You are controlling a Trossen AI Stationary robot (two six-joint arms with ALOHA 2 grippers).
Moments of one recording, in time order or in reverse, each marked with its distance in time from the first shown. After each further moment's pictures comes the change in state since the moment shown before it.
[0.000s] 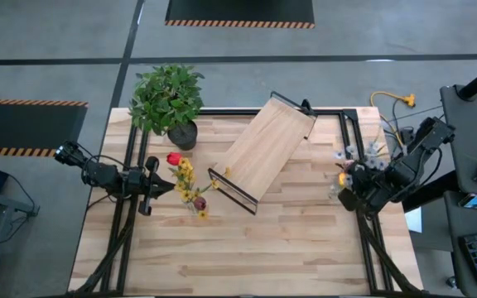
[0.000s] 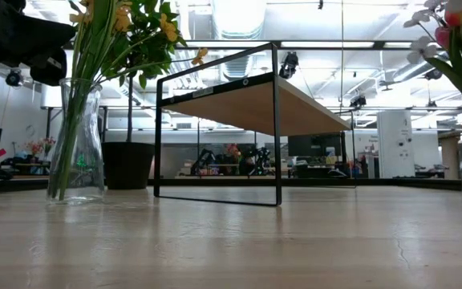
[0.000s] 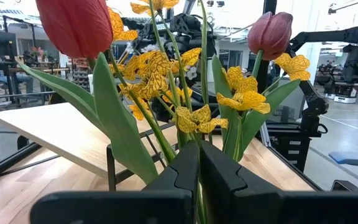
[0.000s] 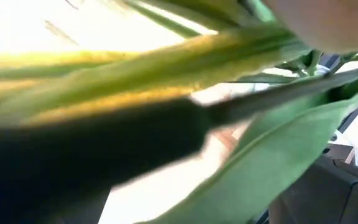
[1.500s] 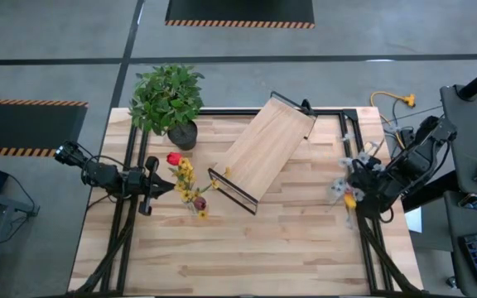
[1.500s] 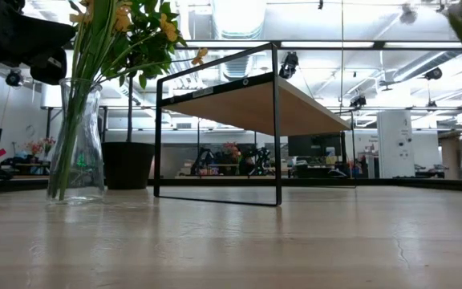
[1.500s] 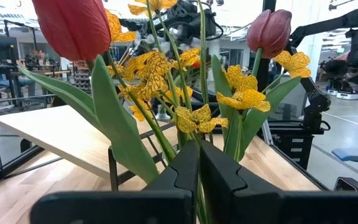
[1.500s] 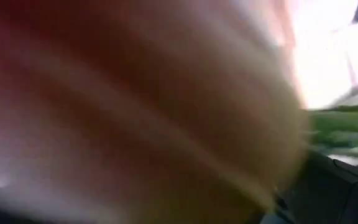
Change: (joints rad) left arm 0.000 0.000 0.000 0.000 -0.001 0.023; right arm 0.000 0.006 0.182 0.000 -0.063 -0.630
